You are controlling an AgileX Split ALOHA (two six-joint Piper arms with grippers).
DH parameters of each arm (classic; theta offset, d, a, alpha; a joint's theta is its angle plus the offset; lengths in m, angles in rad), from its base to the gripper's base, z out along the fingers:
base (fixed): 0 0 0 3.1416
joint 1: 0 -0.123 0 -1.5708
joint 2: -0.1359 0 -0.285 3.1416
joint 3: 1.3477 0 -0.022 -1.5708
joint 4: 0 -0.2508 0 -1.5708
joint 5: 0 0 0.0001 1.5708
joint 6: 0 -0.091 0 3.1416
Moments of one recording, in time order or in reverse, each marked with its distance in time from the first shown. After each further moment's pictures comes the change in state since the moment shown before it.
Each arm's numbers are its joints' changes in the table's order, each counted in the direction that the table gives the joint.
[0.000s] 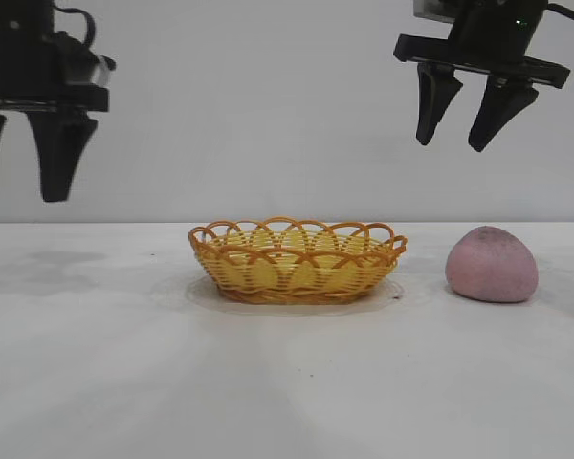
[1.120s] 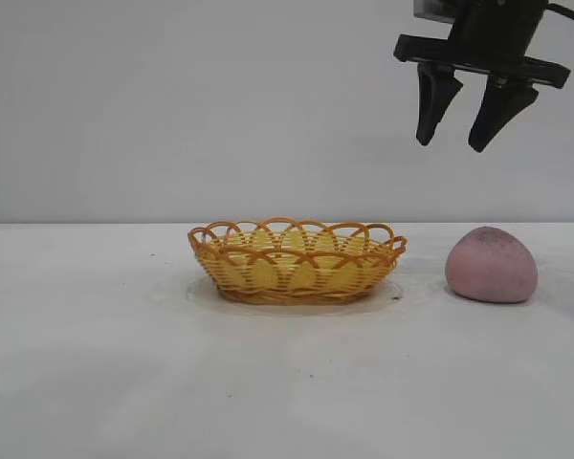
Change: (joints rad) left arm -0.093 1.128 0.822 0.053 -0.006 0.025; right arm 0.000 0.000 0.000 0.000 -0.002 -0.002
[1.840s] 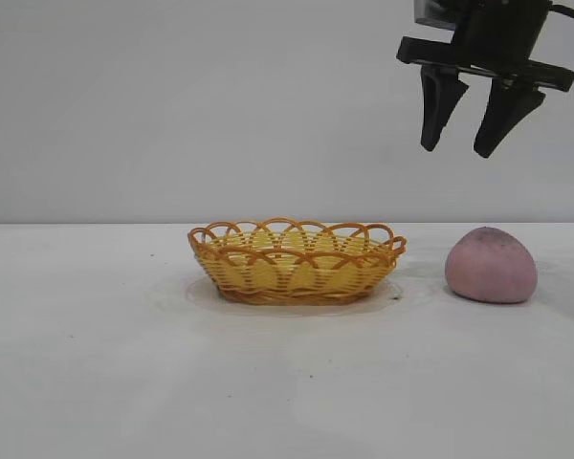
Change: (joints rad) left arm 0.000 0.785 0.325 0.025 0.101 -0.038; right arm 0.000 0.000 0.000 0.000 -0.081 -0.002
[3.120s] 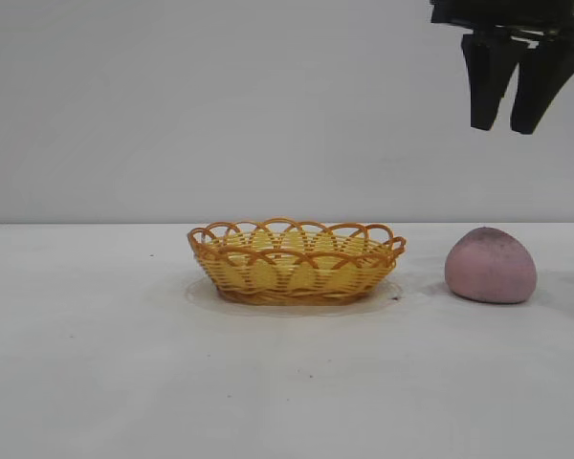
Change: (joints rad) left arm -0.105 0.156 0.000 0.006 -0.011 0.000; right arm -0.002 0.078 -0.002 0.066 -0.294 0.055
